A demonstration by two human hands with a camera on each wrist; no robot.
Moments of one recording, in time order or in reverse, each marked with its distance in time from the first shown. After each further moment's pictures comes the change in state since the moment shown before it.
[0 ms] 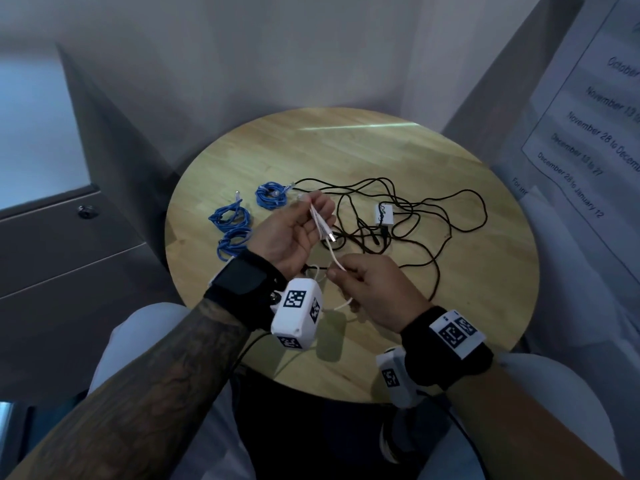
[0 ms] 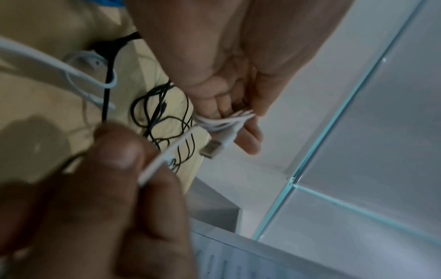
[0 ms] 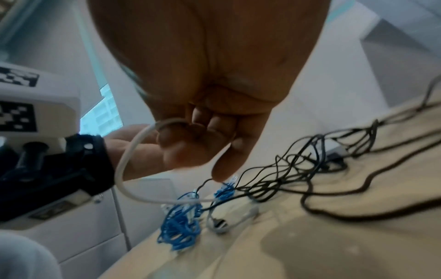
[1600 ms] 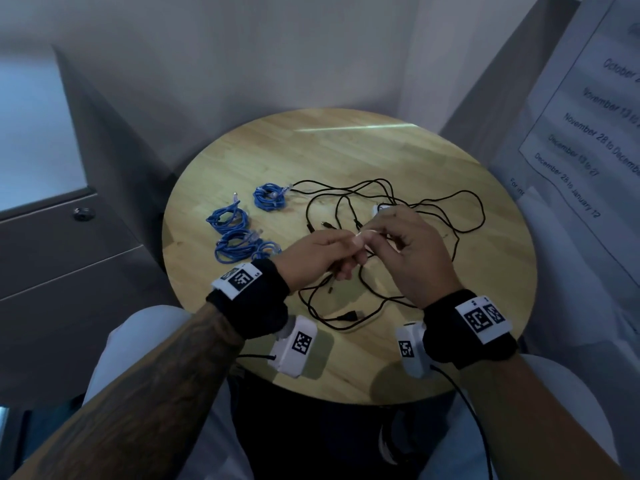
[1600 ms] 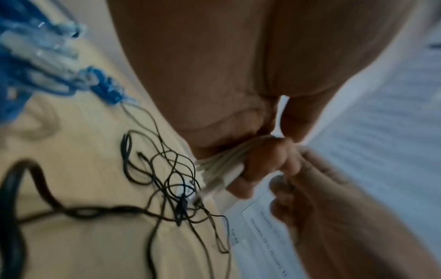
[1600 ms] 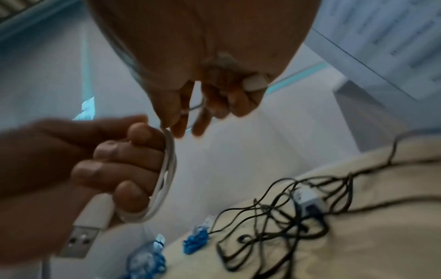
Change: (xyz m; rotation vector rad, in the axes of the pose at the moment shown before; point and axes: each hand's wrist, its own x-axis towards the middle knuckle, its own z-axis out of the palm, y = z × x) left_hand -0.019 -0.016 0.012 0.970 -0.437 -0.063; right_hand 0.012 0.008 -0.046 -0.193 0.381 -0.181
